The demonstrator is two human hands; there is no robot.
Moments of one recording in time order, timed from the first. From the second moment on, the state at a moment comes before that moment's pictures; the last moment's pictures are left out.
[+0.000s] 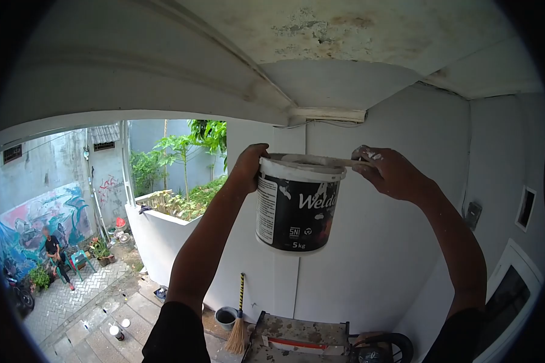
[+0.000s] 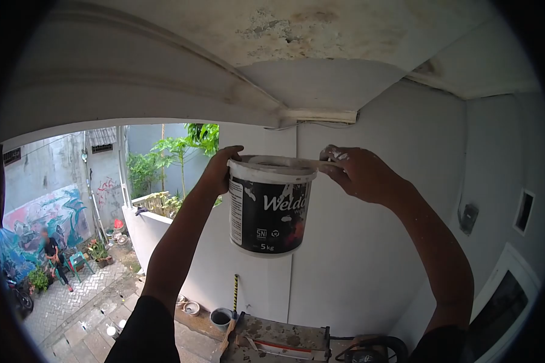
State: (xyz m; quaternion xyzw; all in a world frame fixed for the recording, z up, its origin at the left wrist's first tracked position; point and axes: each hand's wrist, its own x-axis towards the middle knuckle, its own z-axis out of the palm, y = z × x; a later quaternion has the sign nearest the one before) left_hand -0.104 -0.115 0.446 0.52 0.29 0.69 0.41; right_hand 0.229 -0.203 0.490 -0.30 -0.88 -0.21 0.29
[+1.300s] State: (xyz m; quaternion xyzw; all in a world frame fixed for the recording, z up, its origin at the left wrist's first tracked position) left_hand -0.162 -0.080 0.581 0.49 0.28 0.73 0.39; right_hand 0.118 -0.051 0.603 -0.13 -0.75 -0.26 0.60
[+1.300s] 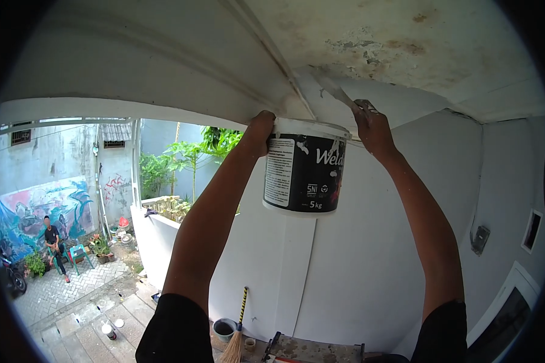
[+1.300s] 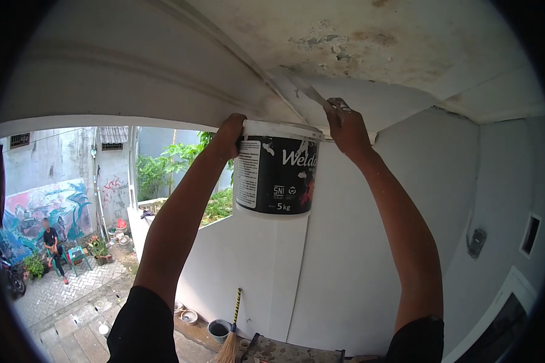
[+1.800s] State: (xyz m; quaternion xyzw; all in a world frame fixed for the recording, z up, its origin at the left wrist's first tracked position) left_hand -0.171 -0.045 0.579 0.52 0.26 0.70 0.41; right_hand 0.089 -0.013 0.643 -0.22 -0.76 -0.22 0.58
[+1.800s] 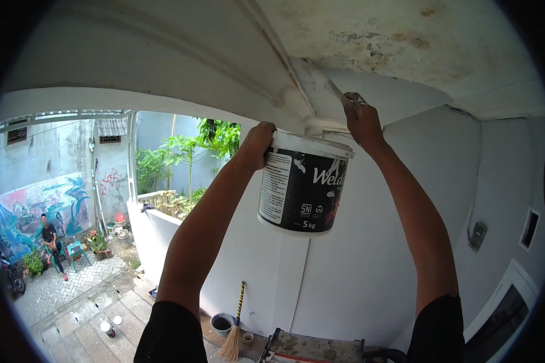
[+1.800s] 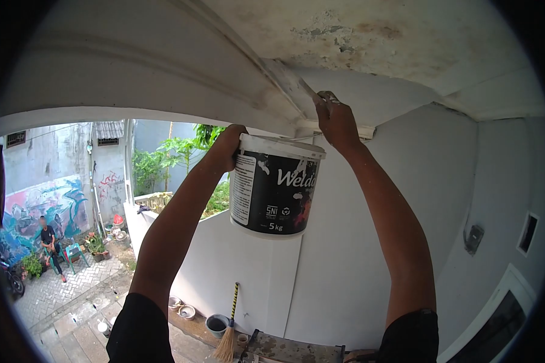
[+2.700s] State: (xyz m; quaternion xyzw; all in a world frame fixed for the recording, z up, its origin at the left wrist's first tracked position) left_hand -0.175 -0.048 0.573 0.51 0.29 0.70 0.41; right_hand 0.134 0.010 0.594 -0.15 -0.64 -0.18 0.73
